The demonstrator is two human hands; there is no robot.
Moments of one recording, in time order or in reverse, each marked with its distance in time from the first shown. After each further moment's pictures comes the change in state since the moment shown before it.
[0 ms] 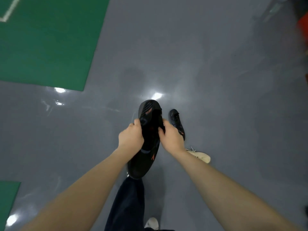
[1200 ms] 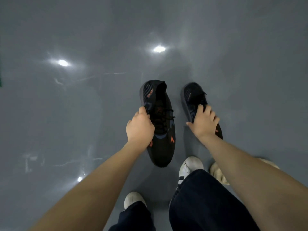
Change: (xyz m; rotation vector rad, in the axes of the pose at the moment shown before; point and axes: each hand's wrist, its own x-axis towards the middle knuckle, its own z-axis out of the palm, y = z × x) left_hand 0.366 -0.019 0.323 -0.002 -0.142 -0.089; right_hand 0.322 0.355 0.241 -0.417 -0.143 0.507
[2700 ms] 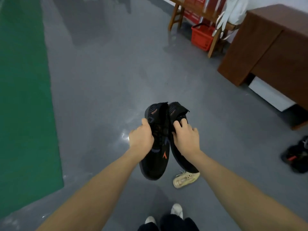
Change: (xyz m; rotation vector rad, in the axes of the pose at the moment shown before) left_hand -0.449 0.214 -0.465 0.229 0.286 0.654; right_hand -0.523 0.062 -0.506 0.085 0.802 -0.024
